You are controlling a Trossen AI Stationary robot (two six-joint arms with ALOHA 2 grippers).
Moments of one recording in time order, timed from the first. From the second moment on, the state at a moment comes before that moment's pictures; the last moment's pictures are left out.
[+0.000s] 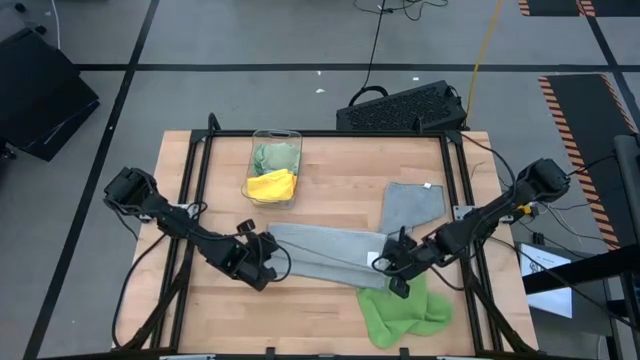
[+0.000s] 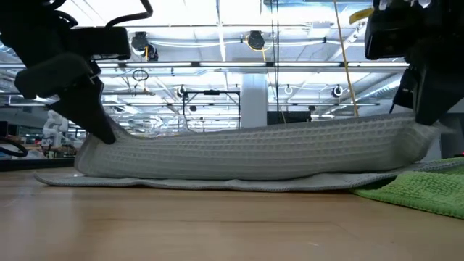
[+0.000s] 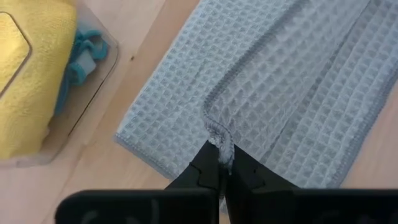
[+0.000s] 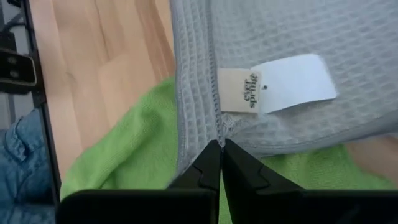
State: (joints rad) left arm -0.53 1.57 0.84 -0.62 -0.58 -0.86; right arm 0.53 1.33 0.66 -0.32 0.09 0.95
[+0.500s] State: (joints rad) left arm -0.53 1.57 0.84 -0.62 -0.51 -0.86; right arm 0.53 1.37 0.66 -0.27 0.05 0.92
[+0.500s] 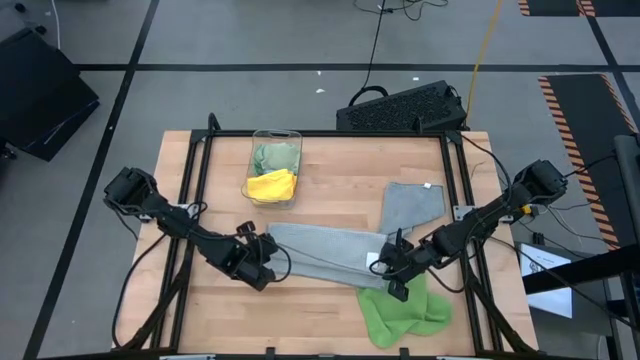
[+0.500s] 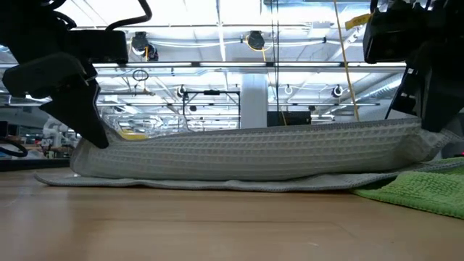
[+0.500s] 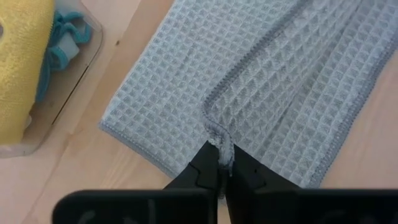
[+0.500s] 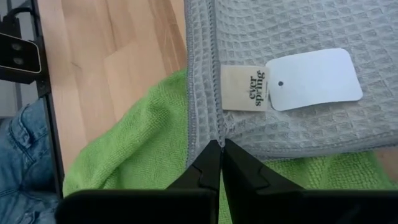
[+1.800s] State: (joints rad) left arm -0.54 1.56 0.84 -0.59 -0.16 -0.75; right arm 0.53 1.36 0.66 -0.18 0.08 0.75
